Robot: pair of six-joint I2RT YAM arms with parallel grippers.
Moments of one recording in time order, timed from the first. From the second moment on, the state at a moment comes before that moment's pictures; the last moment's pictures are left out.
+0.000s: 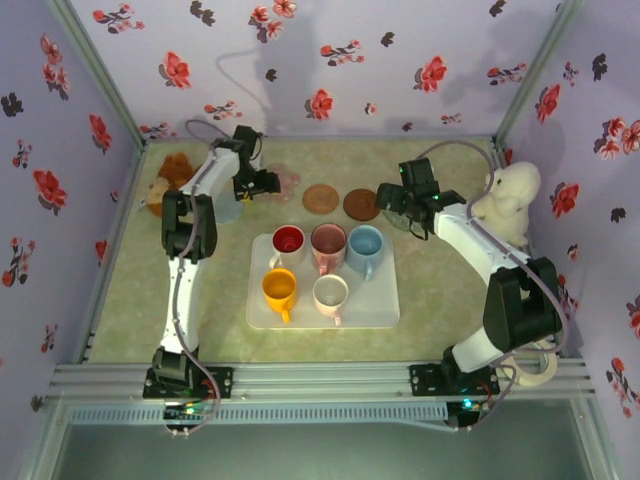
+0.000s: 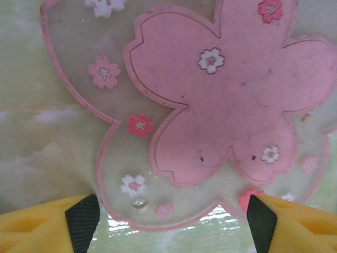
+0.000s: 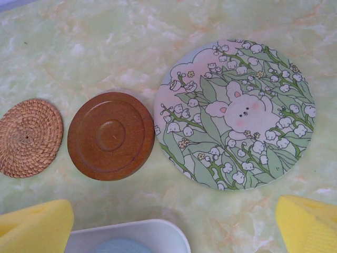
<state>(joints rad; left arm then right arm) -0.24 2.49 2.21 -1.03 0.17 -0.32 0.33 1.54 1.15 -0.48 0.16 0.47</state>
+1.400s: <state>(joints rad) -0.29 2.56 2.34 -1.17 -0.10 -0.29 0.32 1.54 1.15 -0.48 0.16 0.45</state>
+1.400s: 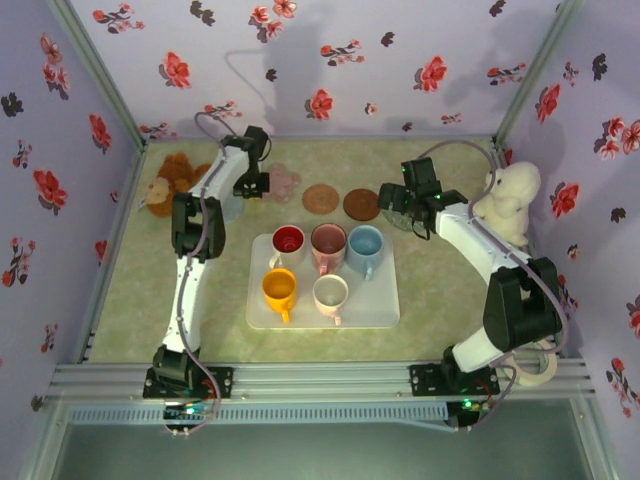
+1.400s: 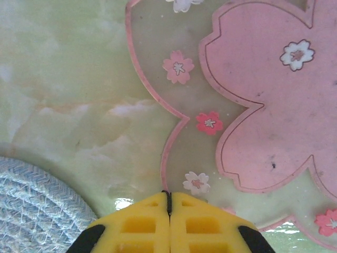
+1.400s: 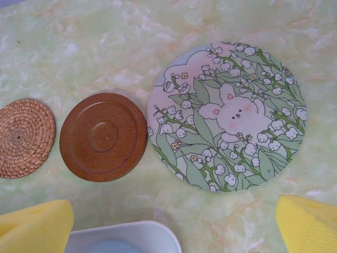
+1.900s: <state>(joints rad) -0.29 2.39 2.03 -1.01 -0.05 -0.29 0.32 1.54 1.15 -0.48 0.16 0.45</state>
